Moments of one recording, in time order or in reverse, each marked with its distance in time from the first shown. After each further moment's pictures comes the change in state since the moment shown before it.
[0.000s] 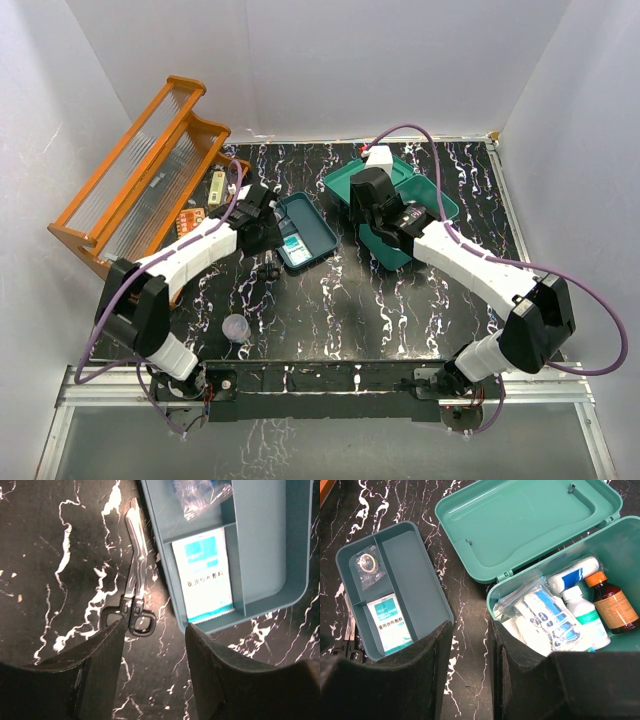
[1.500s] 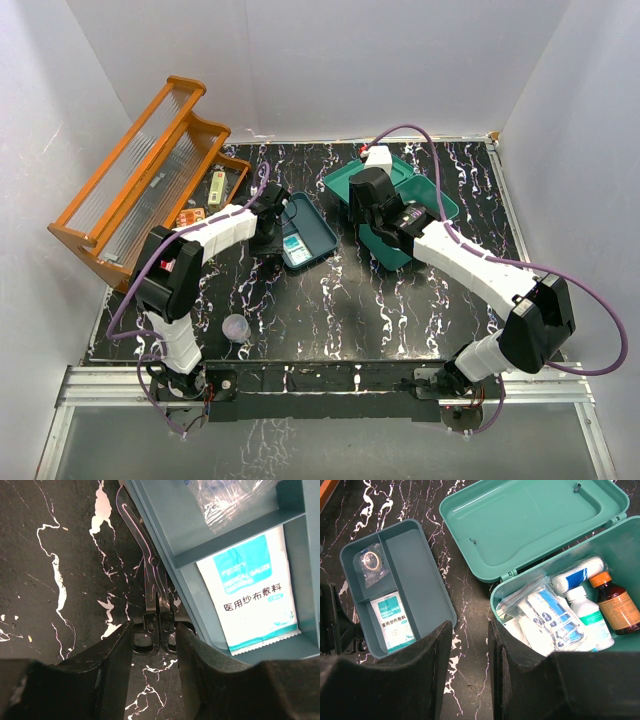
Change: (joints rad) left arm 0.028 0.227 0.099 -0.066 0.031 0.257; right arm 0.000 0.000 0.000 0.003 -0.020 0.000
